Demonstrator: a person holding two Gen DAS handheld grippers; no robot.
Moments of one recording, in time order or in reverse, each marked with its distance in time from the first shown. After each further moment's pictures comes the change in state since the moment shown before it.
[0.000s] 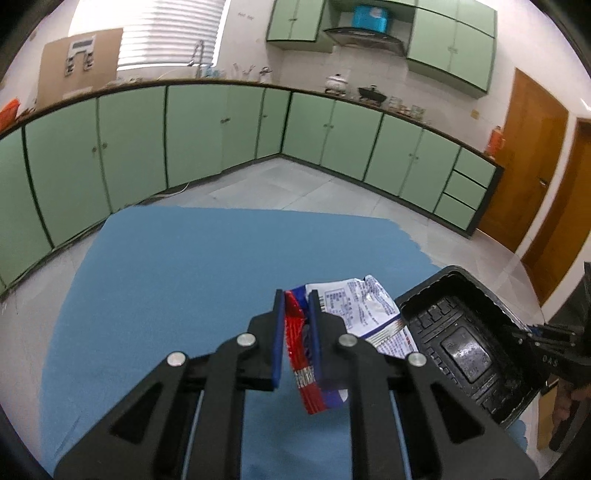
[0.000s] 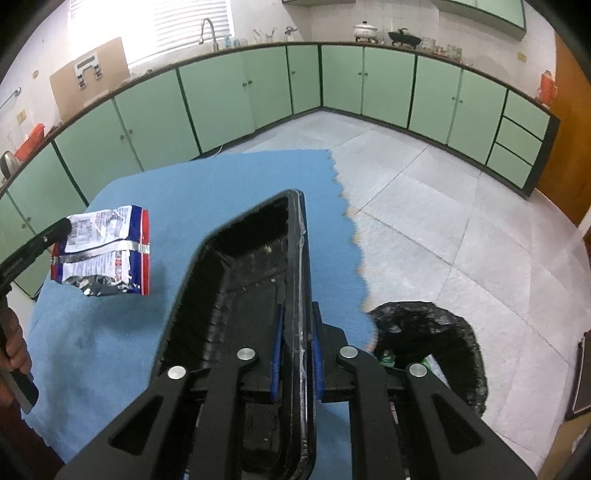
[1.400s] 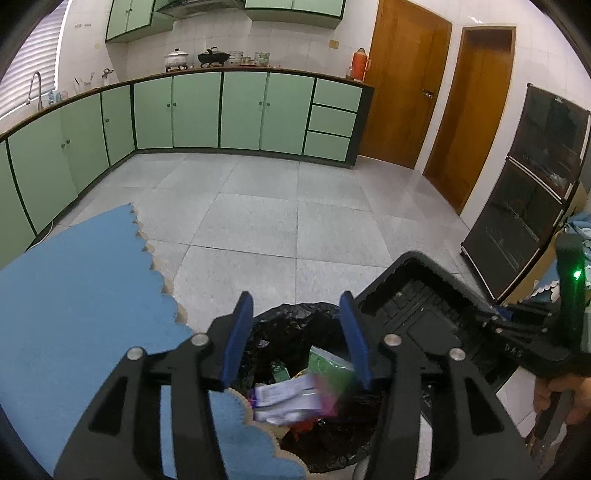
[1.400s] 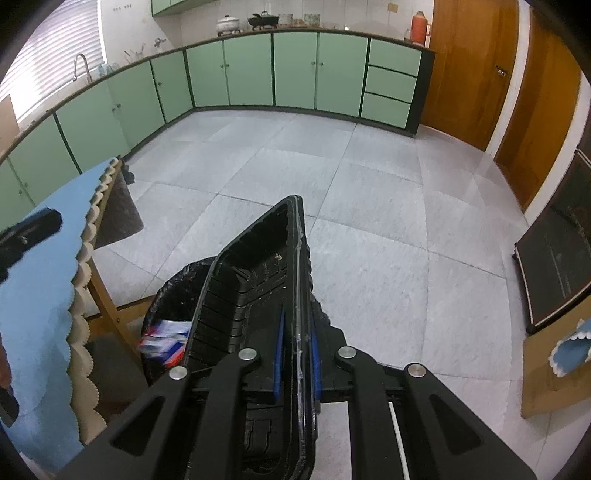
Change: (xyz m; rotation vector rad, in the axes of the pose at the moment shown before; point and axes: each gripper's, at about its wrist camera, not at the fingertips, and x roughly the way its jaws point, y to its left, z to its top) left arm 0.083 -0.315 -0.054 0.331 0.148 -0.362; right arm -0.055 -0.252 -0.095 0.292 0.040 -0.301
